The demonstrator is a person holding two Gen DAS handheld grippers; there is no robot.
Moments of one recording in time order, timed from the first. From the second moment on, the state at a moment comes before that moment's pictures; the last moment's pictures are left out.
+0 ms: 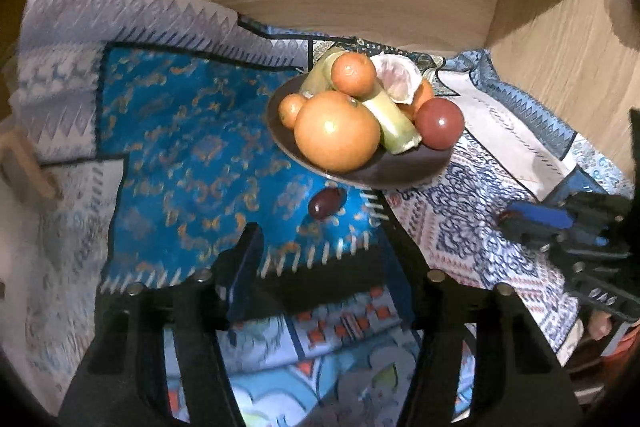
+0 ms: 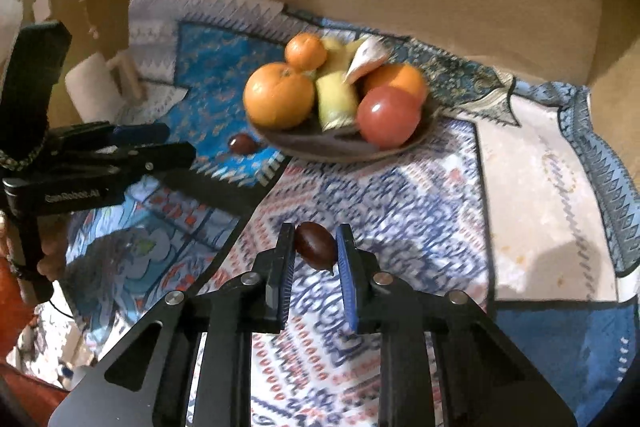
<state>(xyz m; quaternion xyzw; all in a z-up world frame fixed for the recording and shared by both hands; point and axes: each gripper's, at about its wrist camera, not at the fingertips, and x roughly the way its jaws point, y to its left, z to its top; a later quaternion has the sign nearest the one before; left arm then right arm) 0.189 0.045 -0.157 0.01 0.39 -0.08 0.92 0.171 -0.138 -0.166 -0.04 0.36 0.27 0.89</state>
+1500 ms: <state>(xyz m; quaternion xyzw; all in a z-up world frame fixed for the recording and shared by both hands) 0.225 0.004 -0.155 0.03 0.39 -0.12 0.91 0.241 -0.109 -0.166 -0.06 0.37 0.31 0.88</state>
